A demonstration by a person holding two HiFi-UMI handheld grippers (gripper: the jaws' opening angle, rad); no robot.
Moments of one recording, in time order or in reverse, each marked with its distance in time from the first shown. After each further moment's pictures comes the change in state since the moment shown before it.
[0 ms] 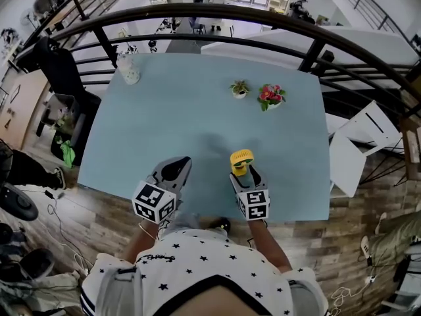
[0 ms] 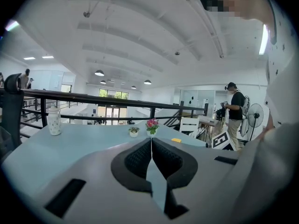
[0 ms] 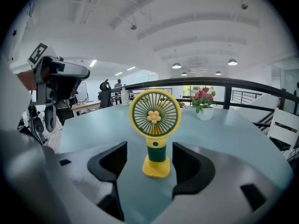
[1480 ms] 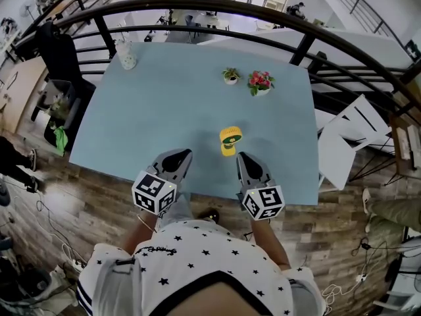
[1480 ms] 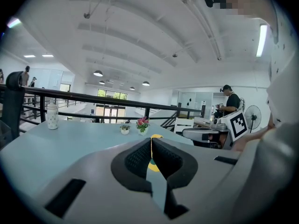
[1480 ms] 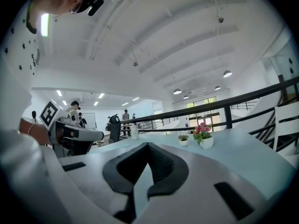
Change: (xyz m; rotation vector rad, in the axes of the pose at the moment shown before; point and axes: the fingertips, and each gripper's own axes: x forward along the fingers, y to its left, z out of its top) left arm -0.016 -0.064 -0.020 -0.015 -0.015 -0.023; right arm -0.113 0.009 0.080 0.089 -0.368 0.110
